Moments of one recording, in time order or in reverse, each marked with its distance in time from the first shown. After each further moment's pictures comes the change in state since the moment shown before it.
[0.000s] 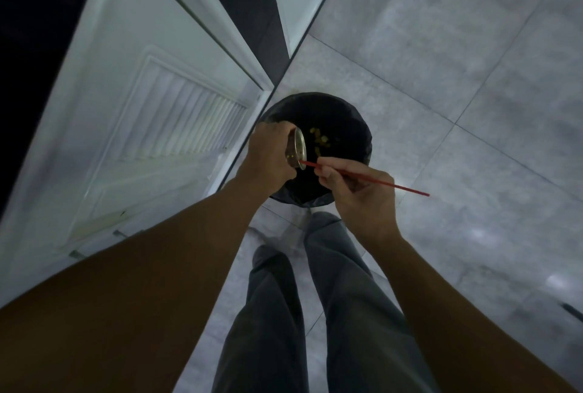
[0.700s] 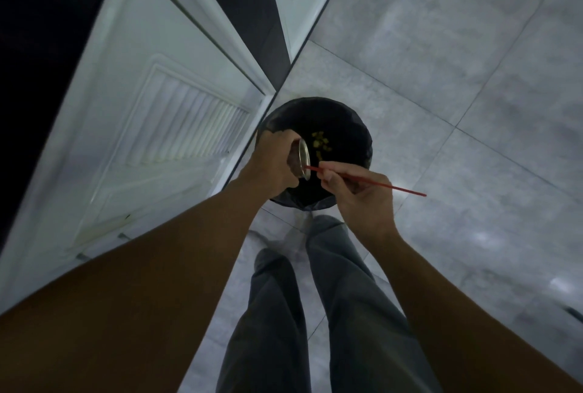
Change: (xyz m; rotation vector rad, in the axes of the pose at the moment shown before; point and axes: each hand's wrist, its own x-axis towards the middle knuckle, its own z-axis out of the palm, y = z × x) left_hand 0.002 -0.006 0.002 -0.066 -0.124 0.010; right_hand 0.005 0.008 0.000 0.046 -0.020 -0.012
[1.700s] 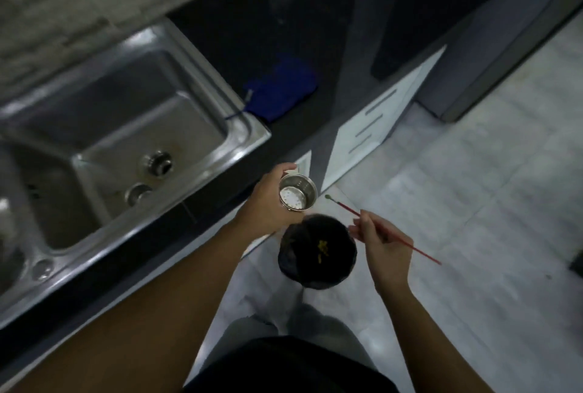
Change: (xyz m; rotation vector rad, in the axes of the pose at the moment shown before) left_hand -0.251 0.082 -0.218 -0.538 0.560 0.114; right_hand -0.121 -0.257 -0.072 0.079 0.073 -0.235
